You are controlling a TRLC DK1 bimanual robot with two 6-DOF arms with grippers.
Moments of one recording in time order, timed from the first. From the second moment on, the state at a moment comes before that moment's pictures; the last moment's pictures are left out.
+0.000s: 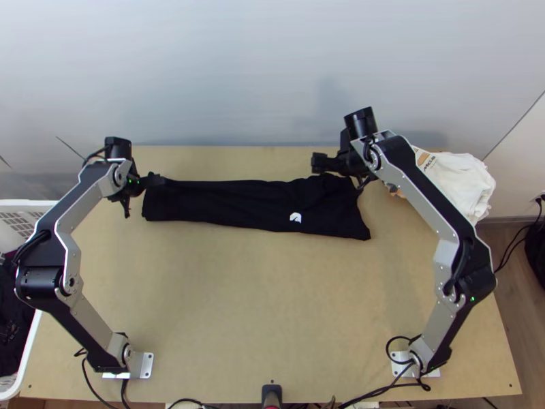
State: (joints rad) left arm 0.06 1.85 1.43 -0.59 -0.12 -0.21; right arm 0.41 1.90 1.83 -0.84 -0.09 0.38
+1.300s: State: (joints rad) left arm -0.12 1.94 1.33 -0.52 -0.21 -0.14; right arm 0.54 1.94 1.85 -0.89 -0.13 0.37
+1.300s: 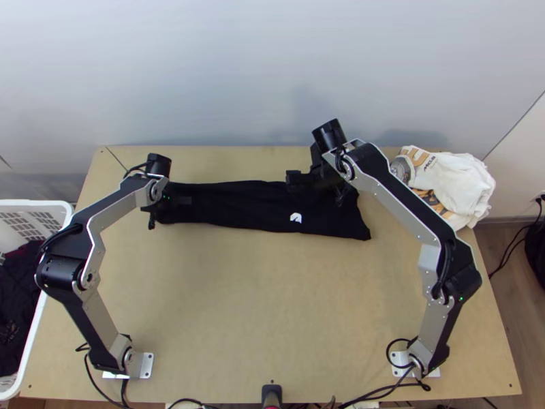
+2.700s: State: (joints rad) left arm -0.38 1.82 2.00 -0.88 -0.14 -0.29; right arm 0.59 2.25 1.88 -0.86 -0.17 0.39
